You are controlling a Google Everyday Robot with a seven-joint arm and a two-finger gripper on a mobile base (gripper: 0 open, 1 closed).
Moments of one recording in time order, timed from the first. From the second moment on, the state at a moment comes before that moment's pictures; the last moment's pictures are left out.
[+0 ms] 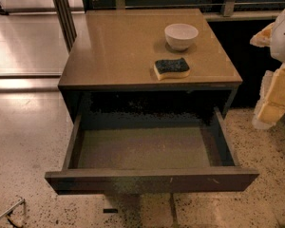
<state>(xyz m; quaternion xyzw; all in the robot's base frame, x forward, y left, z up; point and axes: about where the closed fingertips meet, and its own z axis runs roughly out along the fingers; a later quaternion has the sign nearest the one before) 0.438 -0.217 0.977 -0.60 0.78 -0.04 0.16</state>
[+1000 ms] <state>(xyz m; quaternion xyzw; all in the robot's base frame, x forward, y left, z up) 0.537 -0.212 0.965 -0.60 0.77 -0.01 0.23</state>
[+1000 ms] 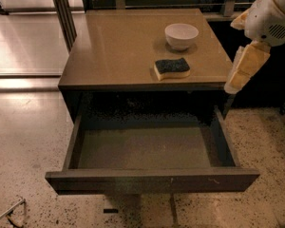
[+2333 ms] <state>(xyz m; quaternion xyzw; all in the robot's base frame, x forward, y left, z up) 0.696 -0.141 0.876 -0.56 0.76 0.12 0.31</state>
